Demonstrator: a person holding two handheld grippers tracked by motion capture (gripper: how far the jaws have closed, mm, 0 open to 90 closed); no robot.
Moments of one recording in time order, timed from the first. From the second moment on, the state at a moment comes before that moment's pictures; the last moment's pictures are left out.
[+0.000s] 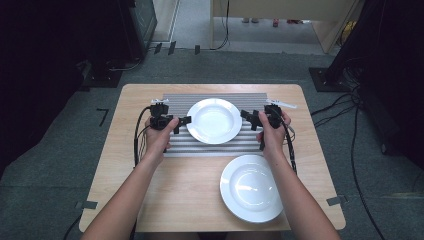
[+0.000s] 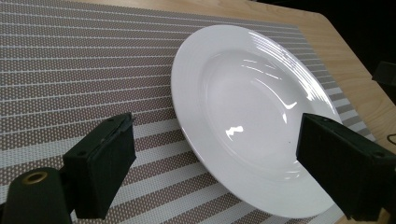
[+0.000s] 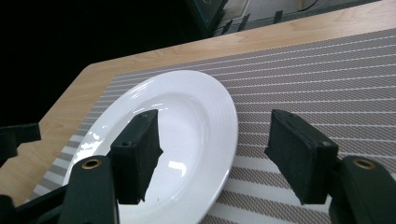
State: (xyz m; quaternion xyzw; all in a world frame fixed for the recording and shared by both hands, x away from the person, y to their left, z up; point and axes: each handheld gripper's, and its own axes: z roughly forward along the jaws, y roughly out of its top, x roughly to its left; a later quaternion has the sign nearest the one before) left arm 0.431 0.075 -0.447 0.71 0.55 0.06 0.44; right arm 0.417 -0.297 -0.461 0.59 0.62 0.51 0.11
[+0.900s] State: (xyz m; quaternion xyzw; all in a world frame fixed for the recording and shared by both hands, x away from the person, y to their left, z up) left arm 0.365 0.107 -0.442 0.72 0.52 0.11 0.45; right arm 0.339 -0.343 -0.444 0.57 0.64 0.49 0.16
